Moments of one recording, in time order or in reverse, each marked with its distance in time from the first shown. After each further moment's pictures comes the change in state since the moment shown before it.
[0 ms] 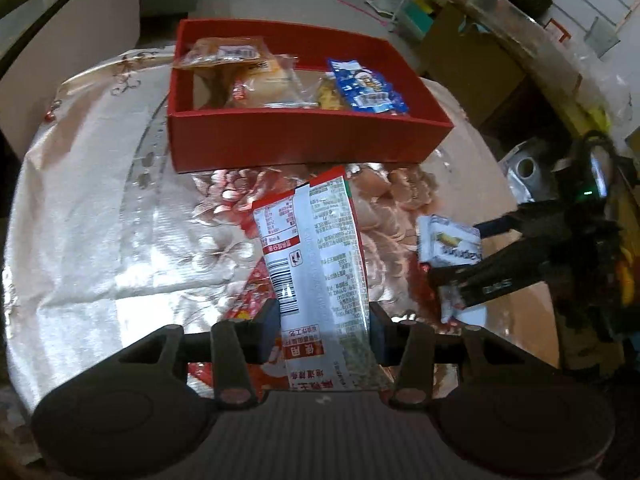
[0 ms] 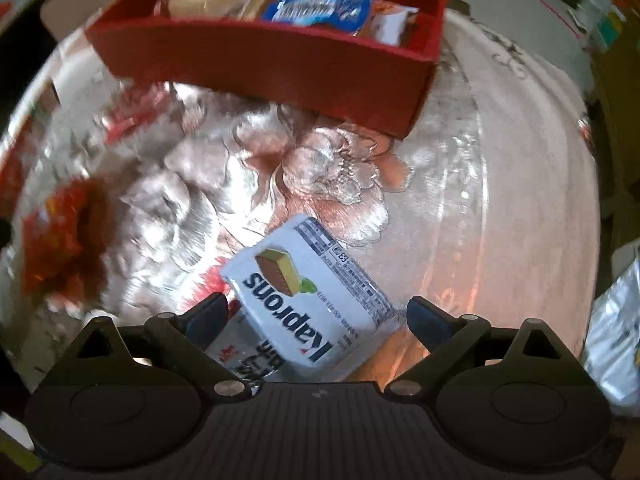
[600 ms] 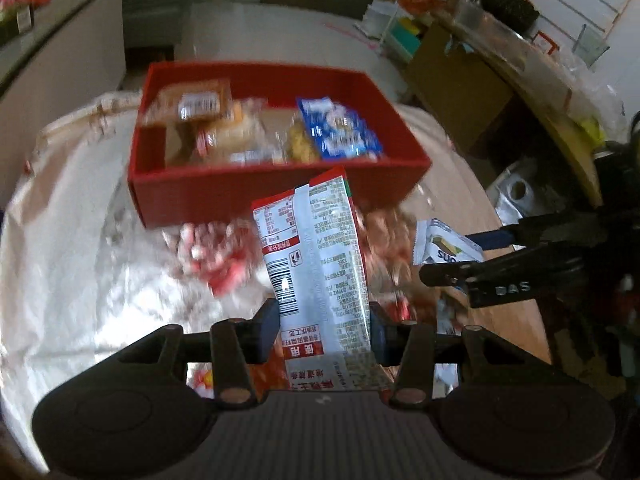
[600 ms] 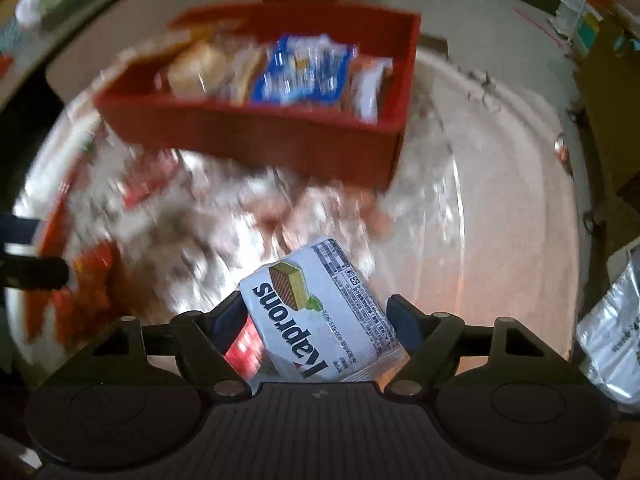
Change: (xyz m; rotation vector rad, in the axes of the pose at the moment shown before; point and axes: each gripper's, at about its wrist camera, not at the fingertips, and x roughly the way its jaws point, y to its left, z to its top) left arm 0.006 -0.029 0.028 0.036 -0.102 0.024; right arm -0.054 -0.019 0.008 0.133 -0.183 0.075
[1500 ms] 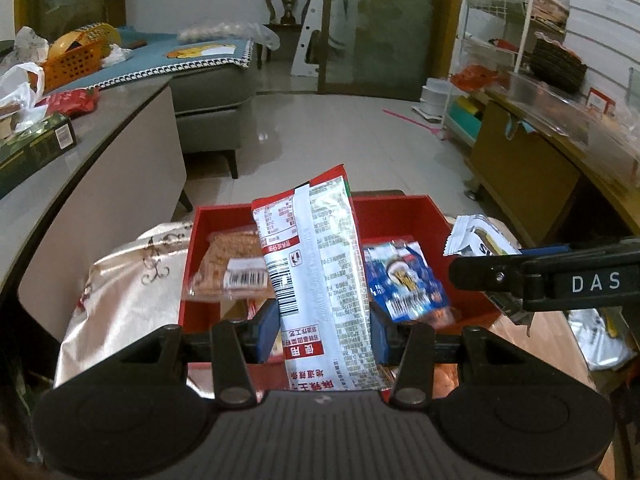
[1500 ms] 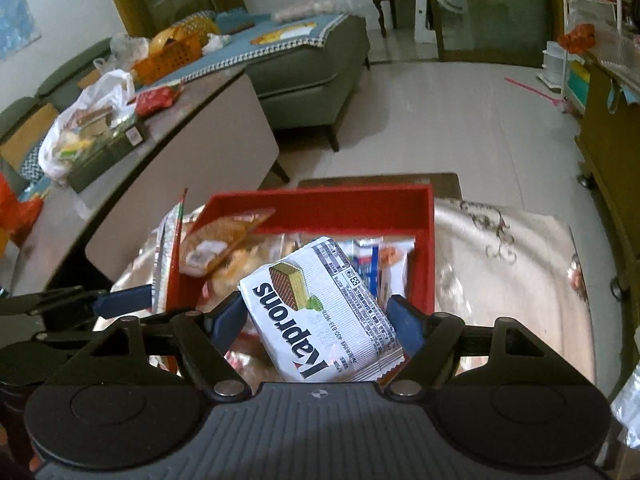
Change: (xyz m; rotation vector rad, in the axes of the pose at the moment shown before) left arm 0.017 -0.011 0.077 0.021 -0.260 0.243; right arm -0.029 0.002 0.086 0.122 -0.309 0.086
